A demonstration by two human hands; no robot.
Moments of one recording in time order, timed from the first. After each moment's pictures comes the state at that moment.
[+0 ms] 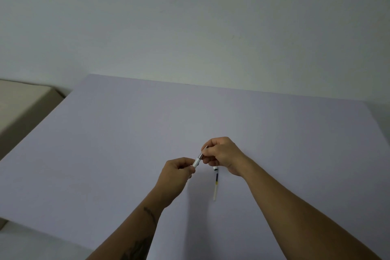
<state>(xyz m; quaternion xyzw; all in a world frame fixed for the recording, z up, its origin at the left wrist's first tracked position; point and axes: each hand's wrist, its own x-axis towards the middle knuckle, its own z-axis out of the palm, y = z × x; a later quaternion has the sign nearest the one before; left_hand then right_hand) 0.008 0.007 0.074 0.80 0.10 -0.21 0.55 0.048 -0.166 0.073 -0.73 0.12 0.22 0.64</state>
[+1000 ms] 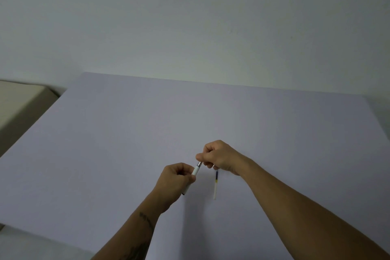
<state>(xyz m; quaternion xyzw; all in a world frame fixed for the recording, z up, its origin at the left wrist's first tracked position) 0.004 0.015 0.063 0.80 0.10 -0.25 0.54 0.047 -0.164 0.066 -0.78 0.07 0.28 0.55</state>
